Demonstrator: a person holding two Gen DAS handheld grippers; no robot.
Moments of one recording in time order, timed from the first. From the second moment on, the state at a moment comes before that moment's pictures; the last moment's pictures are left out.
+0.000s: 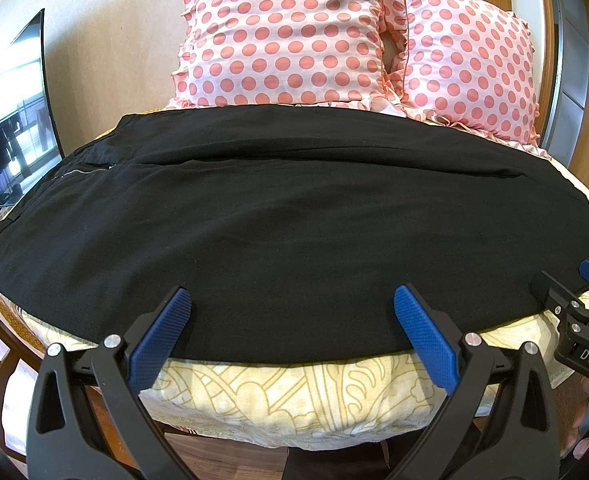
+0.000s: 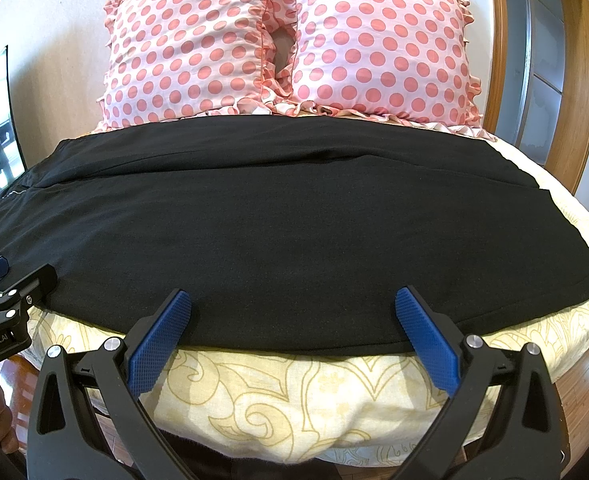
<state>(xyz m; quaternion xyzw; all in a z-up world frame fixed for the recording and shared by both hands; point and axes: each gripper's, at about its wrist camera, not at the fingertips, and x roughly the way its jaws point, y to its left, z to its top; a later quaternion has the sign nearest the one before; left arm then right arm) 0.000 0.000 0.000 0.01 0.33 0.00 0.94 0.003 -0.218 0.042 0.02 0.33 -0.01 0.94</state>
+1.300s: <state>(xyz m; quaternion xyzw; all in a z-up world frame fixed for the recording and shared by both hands) 0.038 0.016 0.045 0.01 0.28 -0.04 0.96 0.318 -0.485 0.076 0.19 0.45 -0.27 0.83</state>
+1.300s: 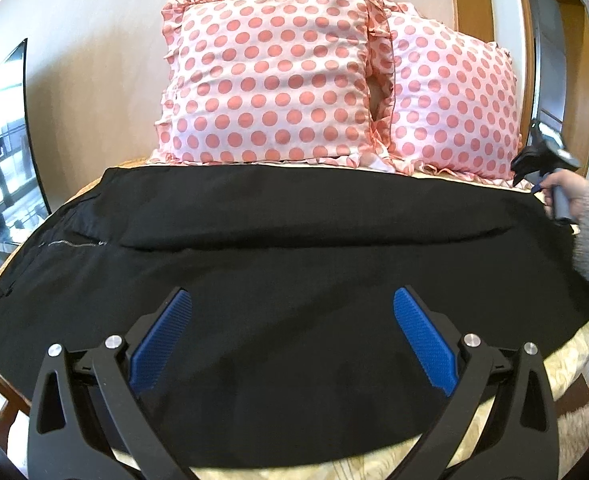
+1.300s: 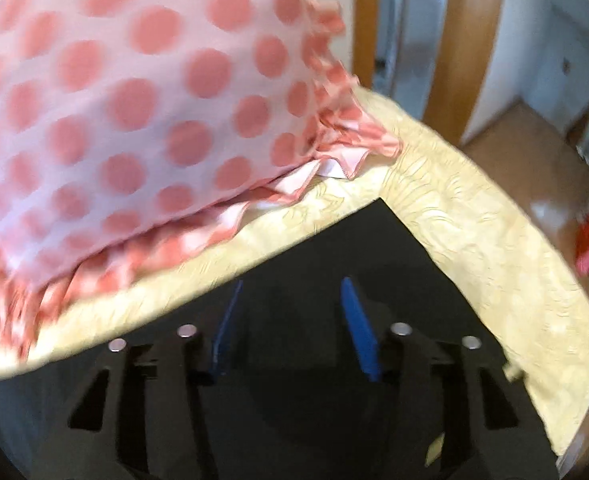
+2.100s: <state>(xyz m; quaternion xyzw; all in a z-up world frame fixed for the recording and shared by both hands) 0.043 0.037 0.043 -0.03 0.29 -0.03 0.96 0.186 -0.534 0.082 0.30 0.27 -0.15 0.90</state>
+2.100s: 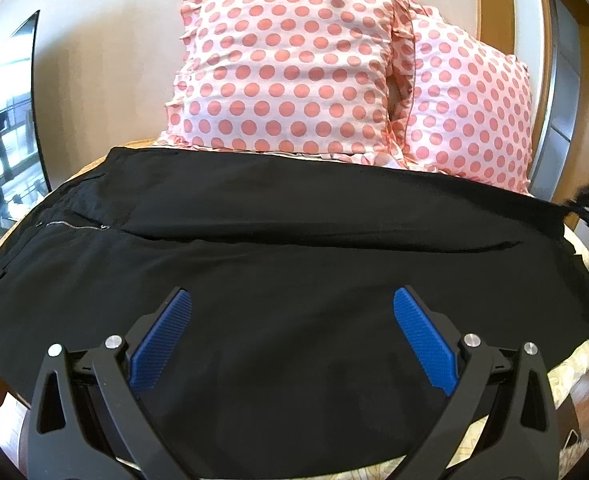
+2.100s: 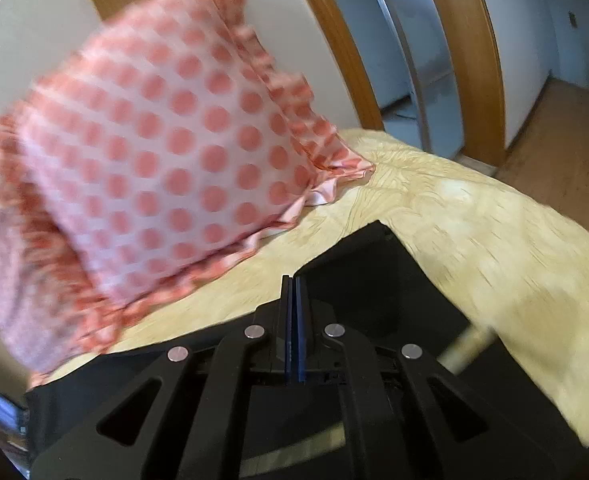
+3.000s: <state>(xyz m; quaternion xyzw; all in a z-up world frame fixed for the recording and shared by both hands) 0.175 0.137 0.087 -0.17 0.34 -0.03 0.93 0.071 -0.526 0.015 0.50 0.28 -0.10 0.81</state>
